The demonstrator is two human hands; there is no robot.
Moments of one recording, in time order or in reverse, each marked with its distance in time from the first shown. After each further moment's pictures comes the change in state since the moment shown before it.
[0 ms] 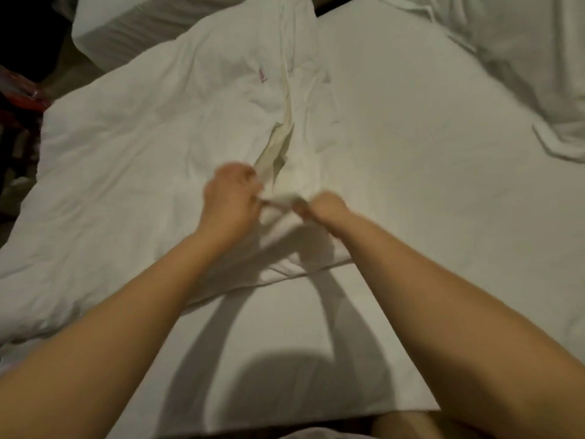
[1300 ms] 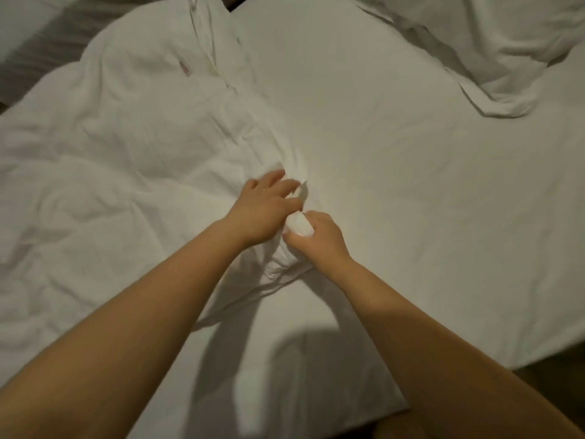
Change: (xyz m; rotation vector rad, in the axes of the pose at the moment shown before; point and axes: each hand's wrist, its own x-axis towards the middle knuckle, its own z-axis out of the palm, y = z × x) left_hand 0.069 0.106 0.086 0.387 -0.531 0.591; right_hand -0.019 0.099 0.010 0.532 0.404 0.134
